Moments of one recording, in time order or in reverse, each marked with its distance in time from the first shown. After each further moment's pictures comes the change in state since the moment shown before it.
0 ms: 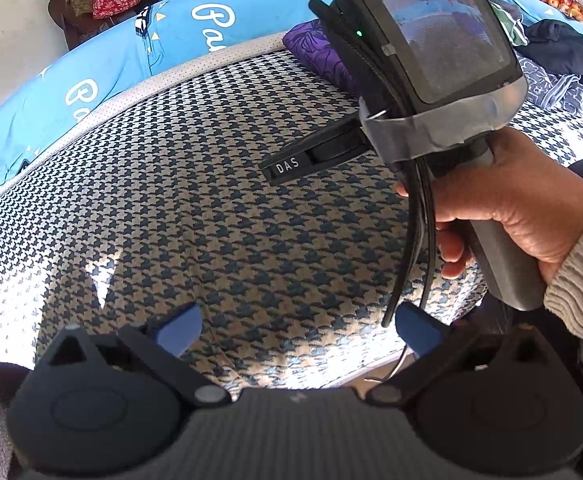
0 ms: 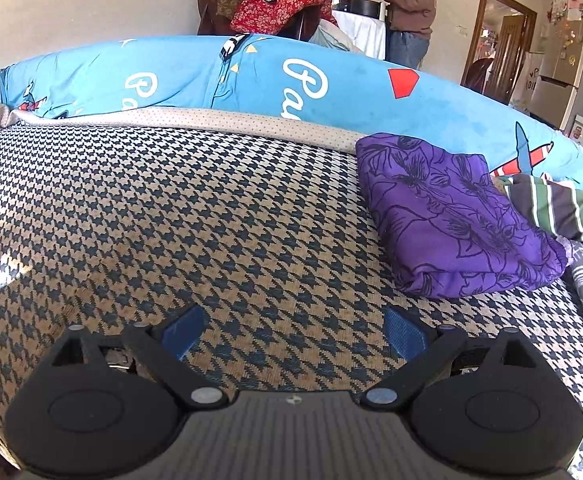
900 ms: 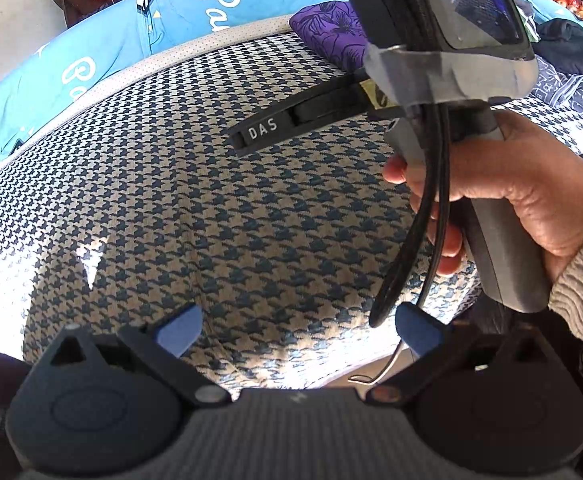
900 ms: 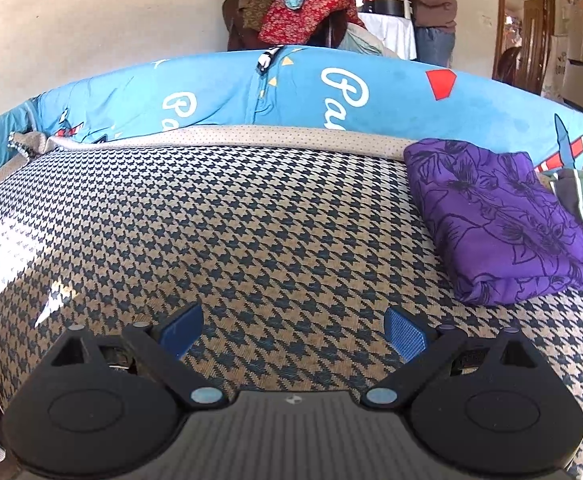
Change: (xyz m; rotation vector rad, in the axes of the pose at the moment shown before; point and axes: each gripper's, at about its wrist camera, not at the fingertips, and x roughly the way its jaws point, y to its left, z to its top) left arm 0.009 0.010 -0.002 -0.030 0.041 -0.021; right arm 0.005 0.005 0.006 0.085 -0.010 0.142
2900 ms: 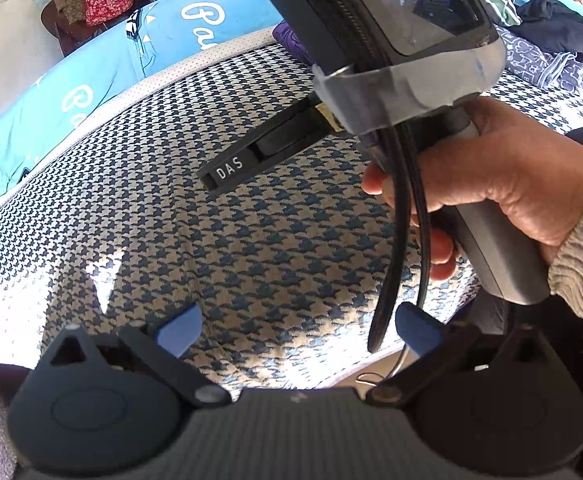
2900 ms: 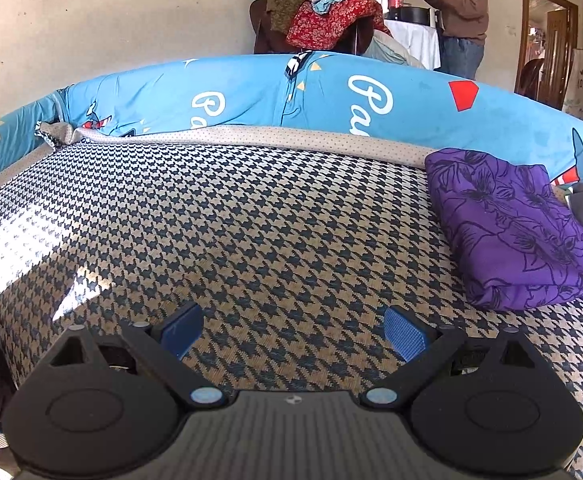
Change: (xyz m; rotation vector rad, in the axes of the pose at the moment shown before) left arm -0.011 -0.016 -0.004 0.071 -0.024 0.040; right arm -0.012 0.013 -0.006 -0.083 -0.011 0.060
